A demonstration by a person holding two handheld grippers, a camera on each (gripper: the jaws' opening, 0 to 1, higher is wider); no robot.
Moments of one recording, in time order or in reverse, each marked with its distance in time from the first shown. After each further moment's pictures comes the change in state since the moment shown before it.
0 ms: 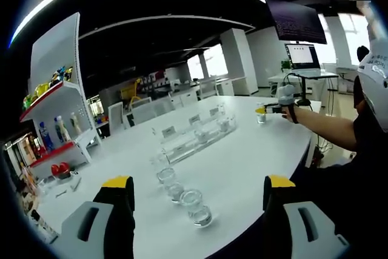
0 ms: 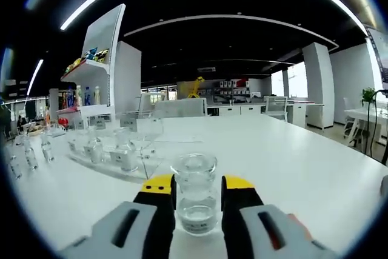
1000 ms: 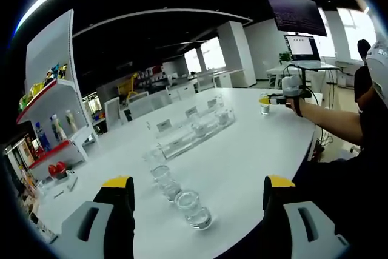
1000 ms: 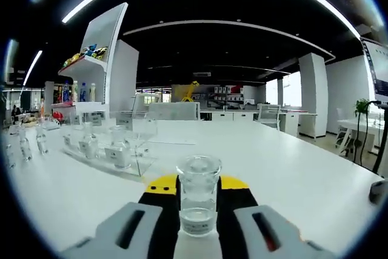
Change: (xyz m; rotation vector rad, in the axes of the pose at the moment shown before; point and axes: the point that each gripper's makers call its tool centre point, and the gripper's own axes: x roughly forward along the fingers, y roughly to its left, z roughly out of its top) left arm 0.025 -0.005 -0.012 0.012 0.049 -0.011; right arm -0.011 -0.011 0.004 -0.054 -0.033 -0.051
